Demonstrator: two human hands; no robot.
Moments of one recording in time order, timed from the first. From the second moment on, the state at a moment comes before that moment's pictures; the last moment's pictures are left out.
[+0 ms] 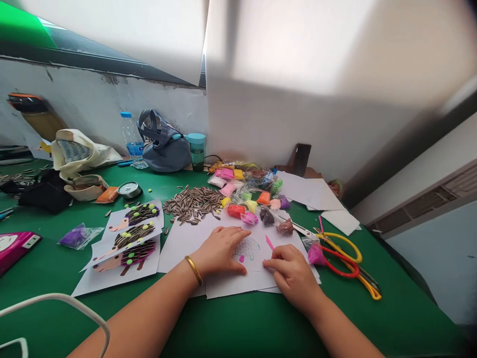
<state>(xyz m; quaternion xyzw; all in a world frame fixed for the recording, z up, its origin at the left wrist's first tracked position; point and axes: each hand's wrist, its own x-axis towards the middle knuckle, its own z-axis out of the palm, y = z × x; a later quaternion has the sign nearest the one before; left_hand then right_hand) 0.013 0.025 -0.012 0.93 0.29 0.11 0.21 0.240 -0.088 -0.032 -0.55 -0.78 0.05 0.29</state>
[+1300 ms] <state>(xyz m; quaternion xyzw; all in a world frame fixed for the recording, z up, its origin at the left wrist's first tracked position) 0.013 0.025 -0.016 0.92 0.30 0.11 0.21 0.232 -0.062 -0.028 -0.56 -0.78 0.06 0.28</state>
